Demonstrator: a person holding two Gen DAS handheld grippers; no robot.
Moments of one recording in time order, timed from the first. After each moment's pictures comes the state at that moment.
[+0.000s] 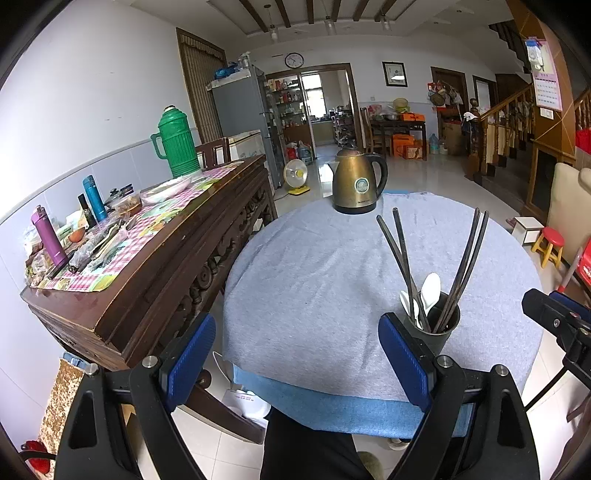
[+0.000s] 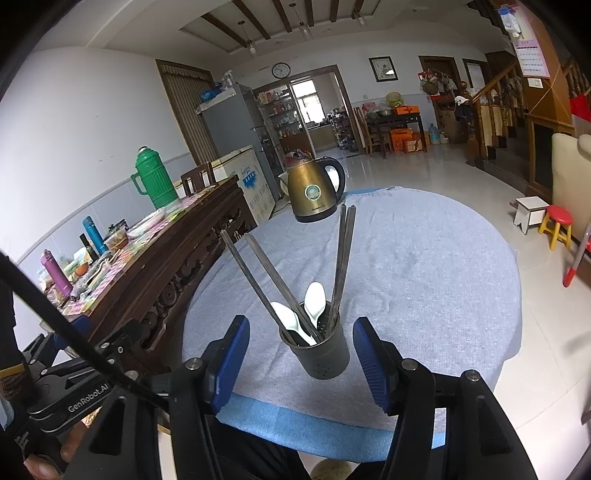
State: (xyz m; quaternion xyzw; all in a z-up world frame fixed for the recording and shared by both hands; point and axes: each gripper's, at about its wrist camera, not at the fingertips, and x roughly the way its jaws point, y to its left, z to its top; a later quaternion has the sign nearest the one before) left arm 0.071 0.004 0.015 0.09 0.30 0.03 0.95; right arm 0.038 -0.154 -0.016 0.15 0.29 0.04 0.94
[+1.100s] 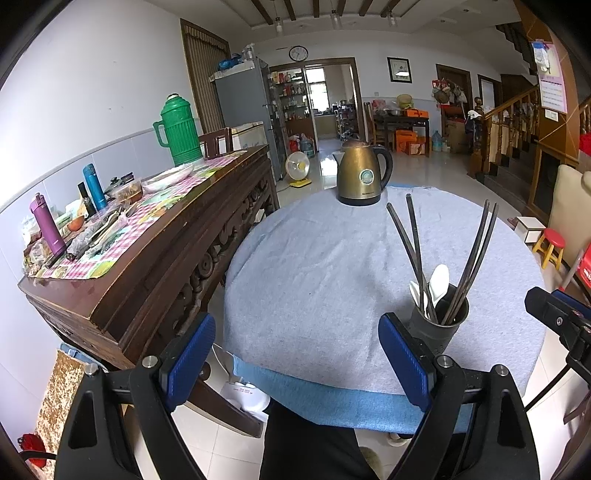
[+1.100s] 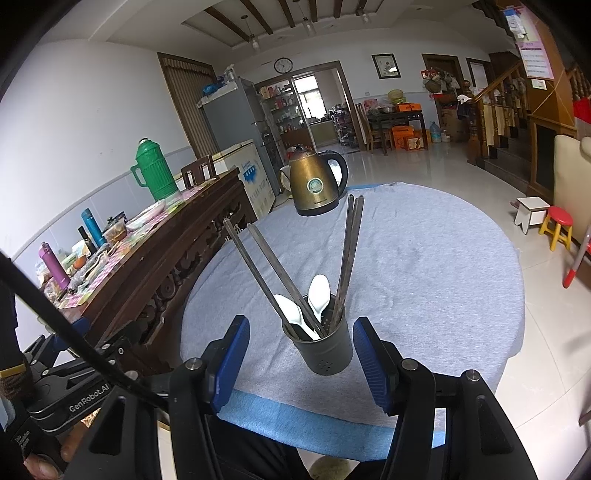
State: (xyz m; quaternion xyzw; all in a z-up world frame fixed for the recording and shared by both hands) left arm 0.076 0.019 0.006 0.07 0.31 0.04 0.95; right arm 0.041 -0.150 -0.025 0.15 0.29 0.04 0.94
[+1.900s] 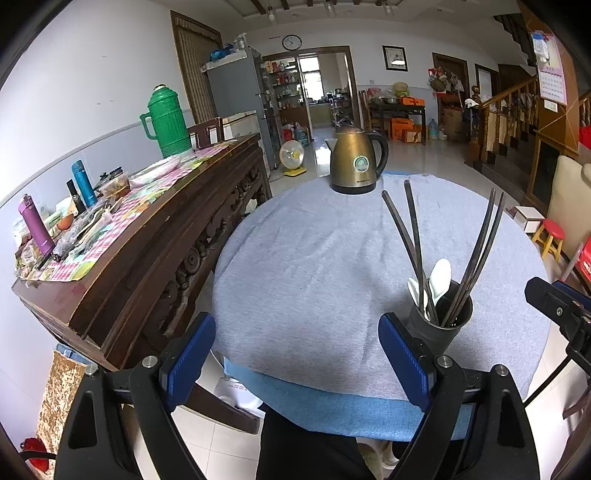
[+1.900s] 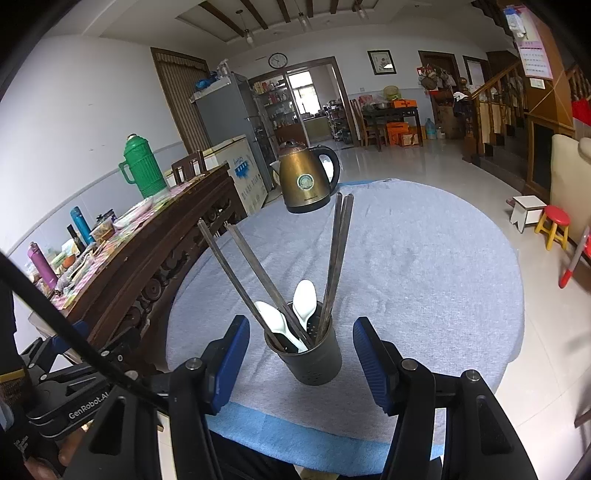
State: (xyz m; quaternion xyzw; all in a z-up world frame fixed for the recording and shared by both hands) left arm 0.103 0.009 -0.008 0.08 0.34 0.03 0.94; right arm 0.066 -0.163 -0.033 0.14 0.31 0.03 0.94
